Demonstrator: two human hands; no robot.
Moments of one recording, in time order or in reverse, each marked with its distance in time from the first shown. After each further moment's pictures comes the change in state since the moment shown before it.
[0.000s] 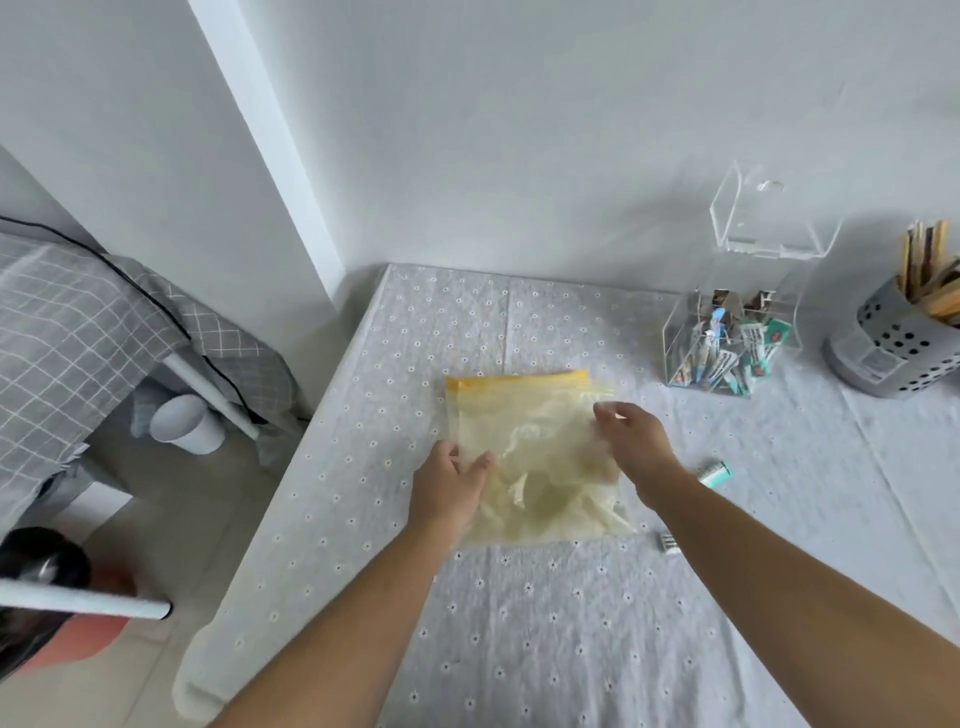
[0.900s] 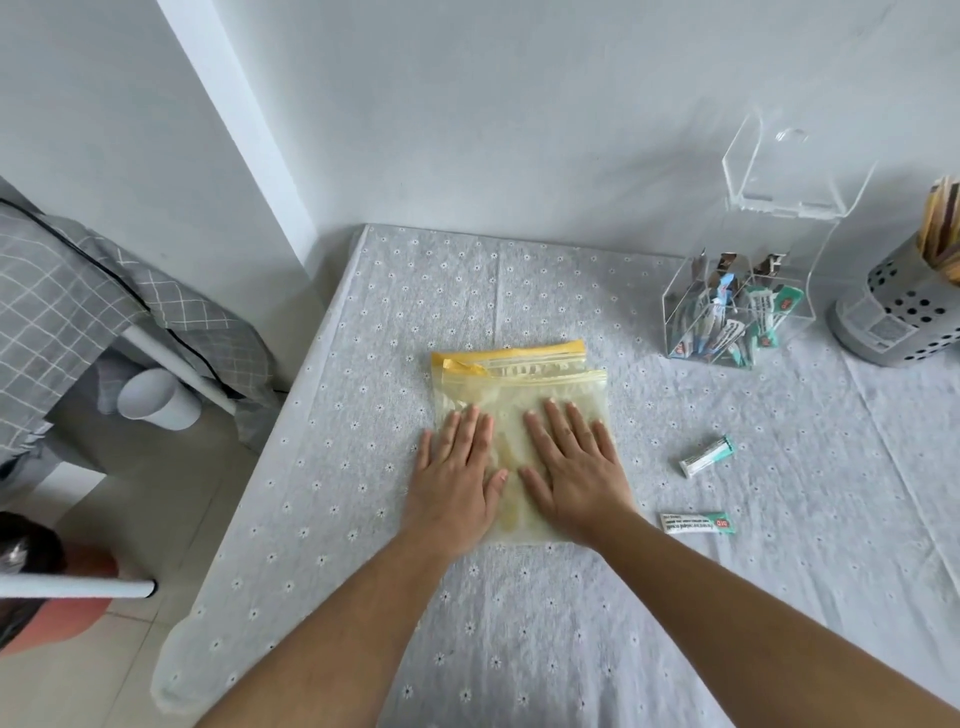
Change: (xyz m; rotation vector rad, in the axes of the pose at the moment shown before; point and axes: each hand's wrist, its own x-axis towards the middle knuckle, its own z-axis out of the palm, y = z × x) left_hand 0.012 -0.036 0.028 0.870 -0.079 0.557; right_hand -0.018 0.060 0.047 -1.170 -0.147 -0.594
